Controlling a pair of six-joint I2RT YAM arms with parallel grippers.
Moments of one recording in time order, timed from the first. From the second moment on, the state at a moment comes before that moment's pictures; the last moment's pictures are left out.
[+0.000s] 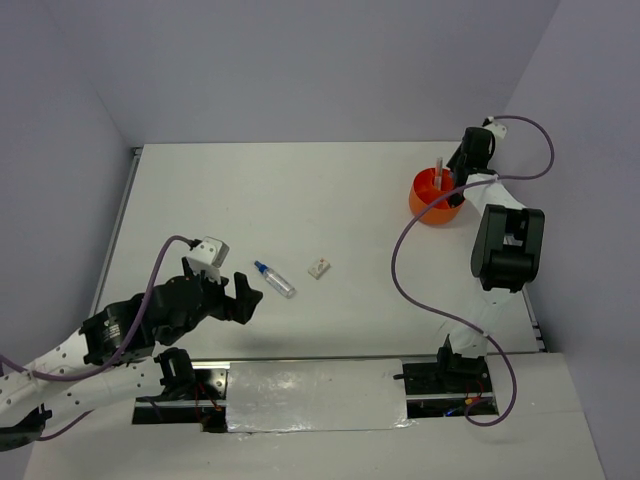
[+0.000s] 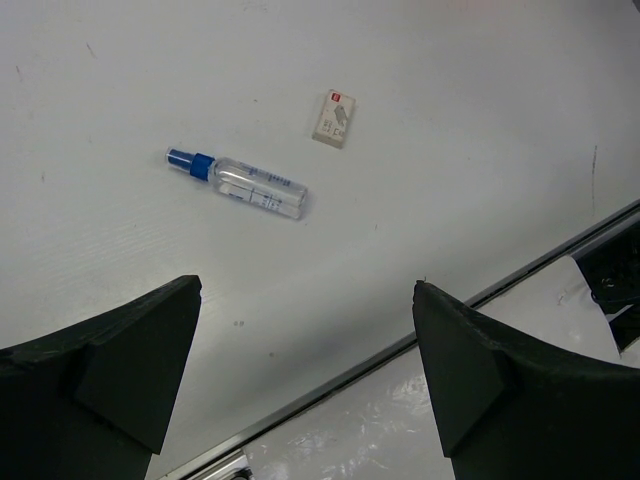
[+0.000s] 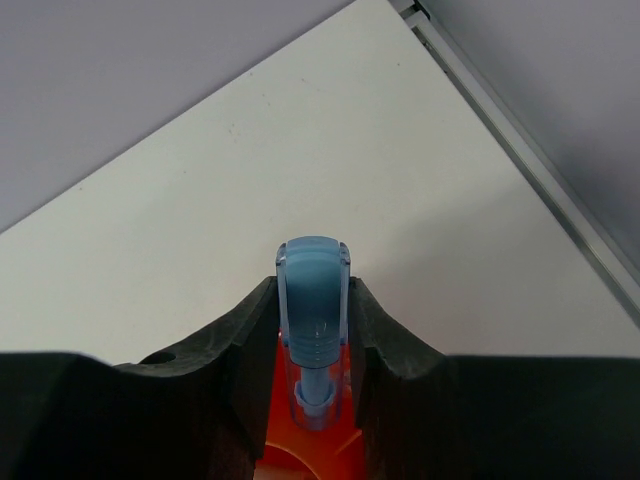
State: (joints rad) left arm -1.08 0.56 0.83 -0.77 -0.48 -0.53; right arm -0.15 1.95 1.44 0.06 0.24 0.35
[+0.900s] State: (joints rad) left arm -1.08 0.54 0.82 -0.76 -0.47 -0.53; right arm -0.15 1.84 1.35 0.09 0.26 0.33
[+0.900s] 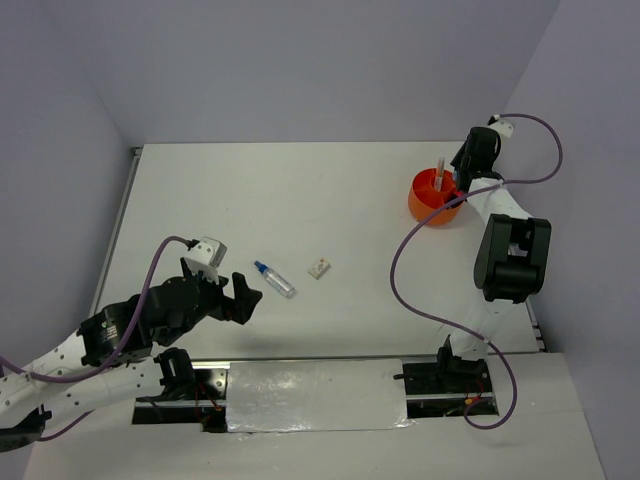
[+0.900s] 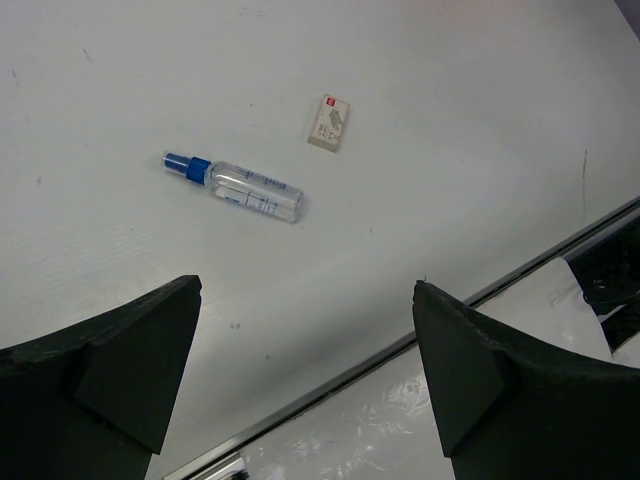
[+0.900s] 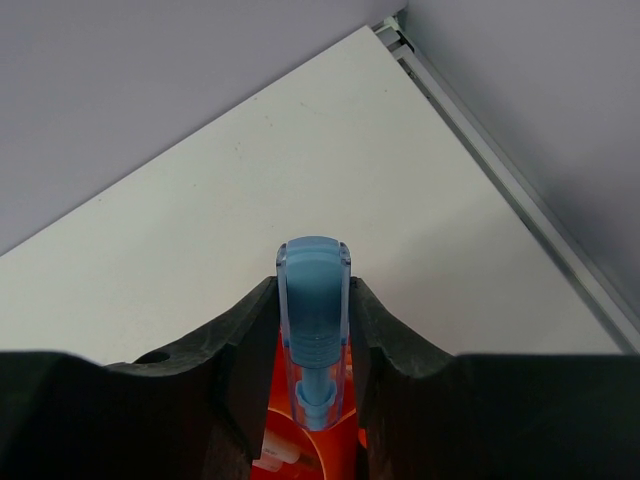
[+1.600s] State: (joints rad) left arm -1.08 0.53 0.82 -0.76 -0.47 -0.53; right arm -0.15 1.85 1.36 0.09 0.27 0.33
